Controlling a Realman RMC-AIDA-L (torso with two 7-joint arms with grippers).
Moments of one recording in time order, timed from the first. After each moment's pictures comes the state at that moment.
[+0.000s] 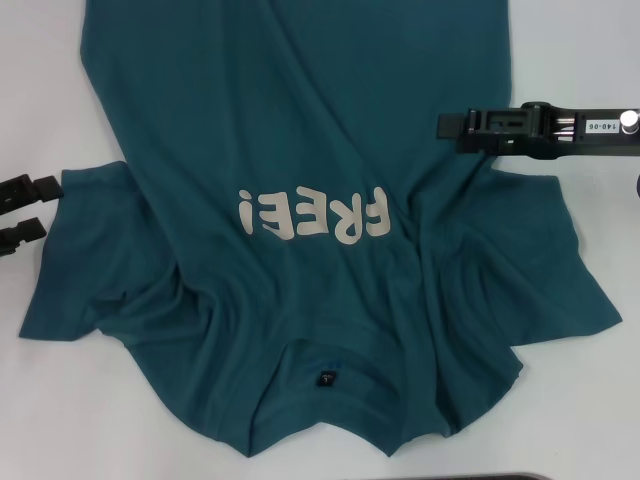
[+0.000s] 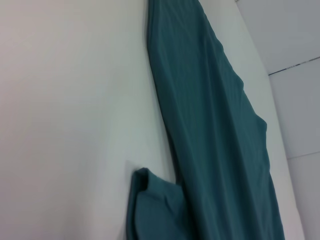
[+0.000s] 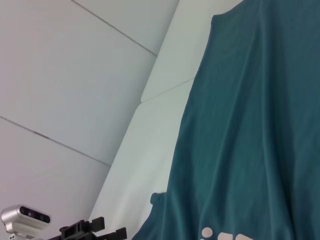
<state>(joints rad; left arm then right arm) -0.36 -1.94 -2.70 -0.56 -1.01 1.50 -2.30 0.59 2.00 -0.57 -0.56 -2.12 -1.57 2.16</state>
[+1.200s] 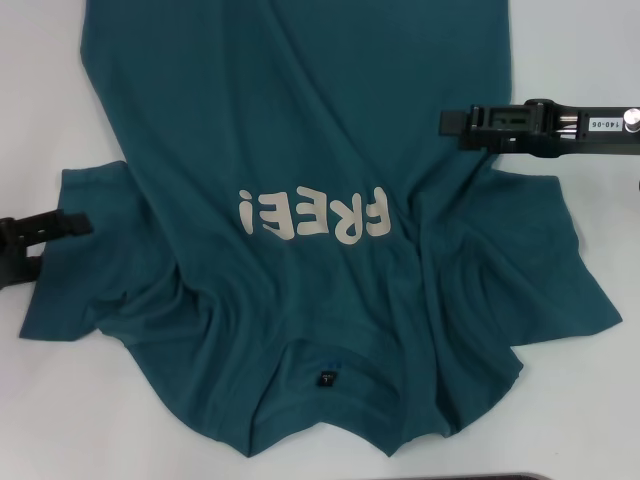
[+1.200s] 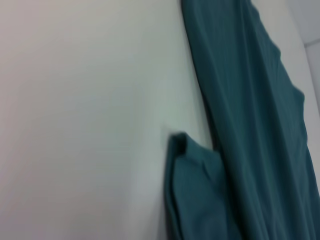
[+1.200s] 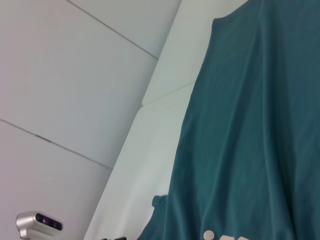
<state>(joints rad) -0.37 -1.96 -2.65 -0.55 -0.93 1.43 -2.31 0.59 2.00 -0.56 -0.56 -2.12 -1.58 2.16</state>
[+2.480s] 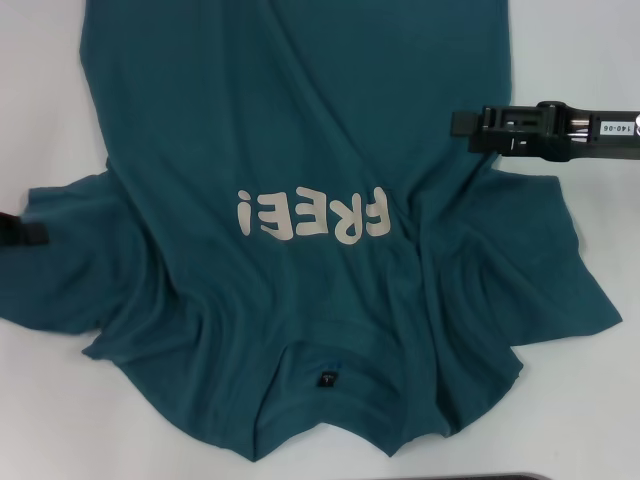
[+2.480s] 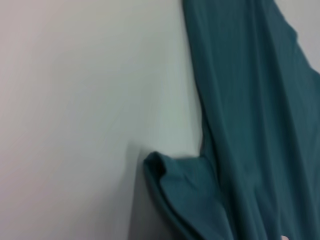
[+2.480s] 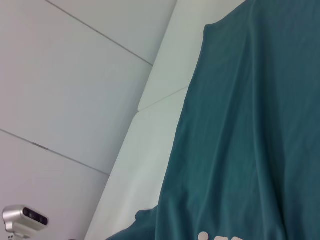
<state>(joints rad) -0.39 -1.95 -2.60 -0.74 -0.85 1.52 -2.49 0.57 2.00 -0.54 -0.56 -2.12 -1.58 2.16</state>
